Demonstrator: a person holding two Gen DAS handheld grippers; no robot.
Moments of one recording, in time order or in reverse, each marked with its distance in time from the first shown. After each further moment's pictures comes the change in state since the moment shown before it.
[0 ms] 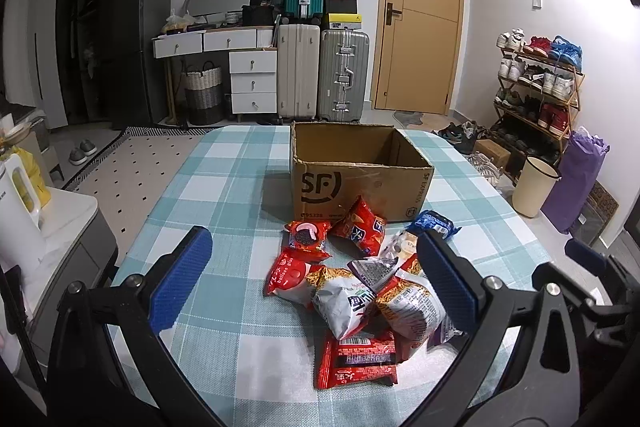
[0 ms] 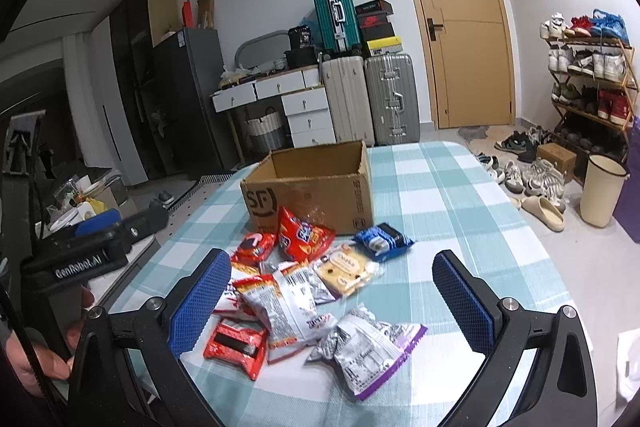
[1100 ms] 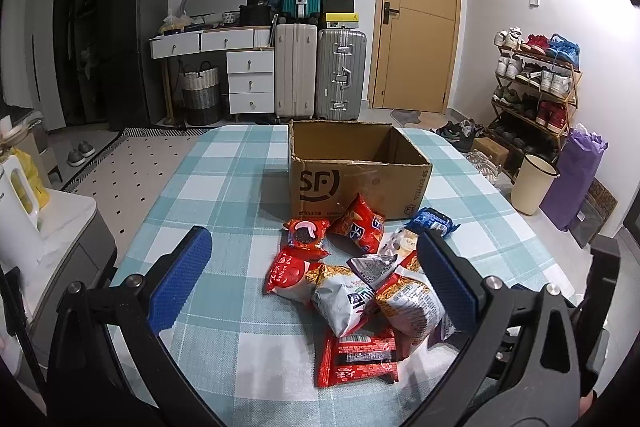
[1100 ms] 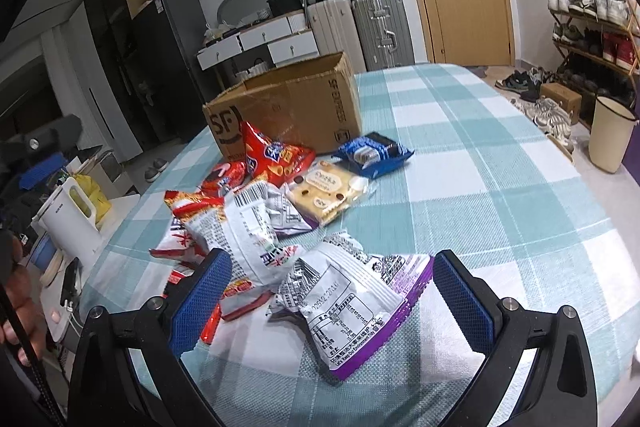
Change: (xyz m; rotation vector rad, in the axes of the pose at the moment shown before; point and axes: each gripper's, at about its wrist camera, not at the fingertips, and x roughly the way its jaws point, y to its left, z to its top) left arm 0.006 -0.002 -0.005 0.016 0.003 -0.002; right arm 0.079 -0.026 -0.046 0.093 0.089 0.056
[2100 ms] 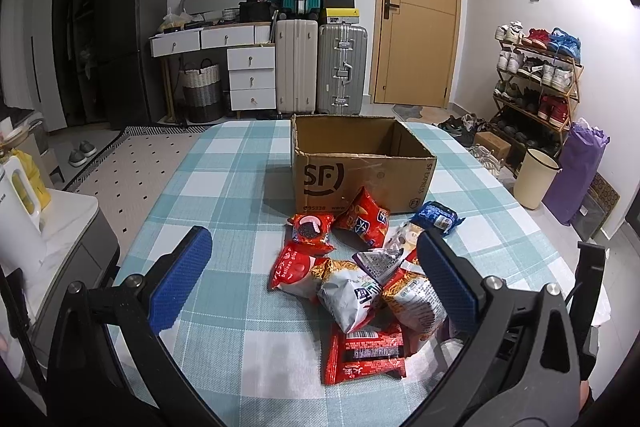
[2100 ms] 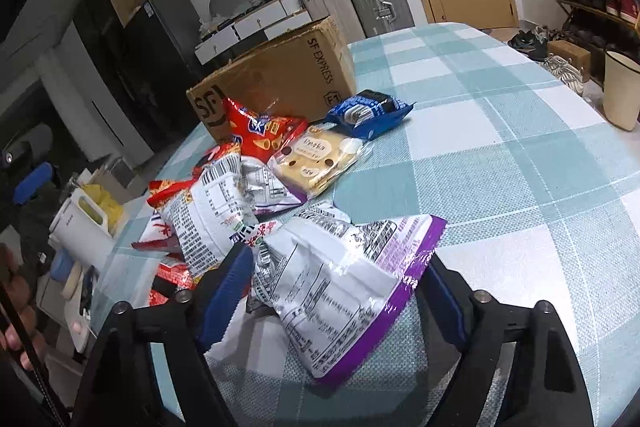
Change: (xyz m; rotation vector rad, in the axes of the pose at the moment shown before) left arm 0.002 0.005 -0.002 -0.002 0.011 0.000; right arm 0.035 -0.028 -0.013 0.110 0.073 0.083
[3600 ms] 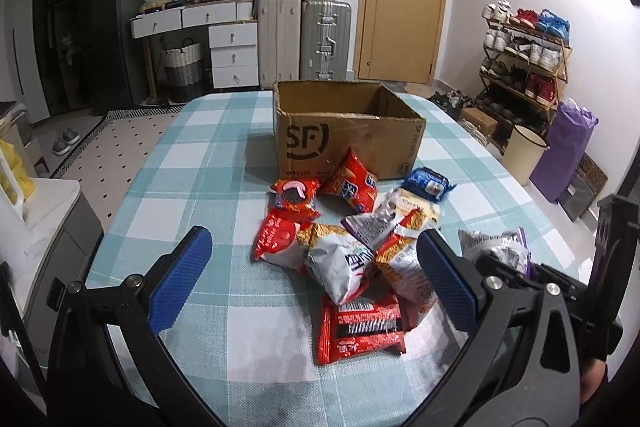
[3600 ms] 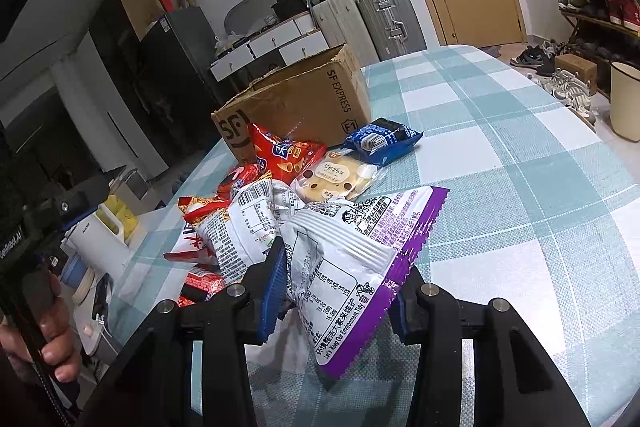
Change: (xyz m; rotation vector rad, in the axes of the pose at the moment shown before) left arm 0.020 -0.002 -0.026 0.032 0.098 -0.059; right arm -0.037 0.001 -0.004 -0.063 -0.031 -0.011
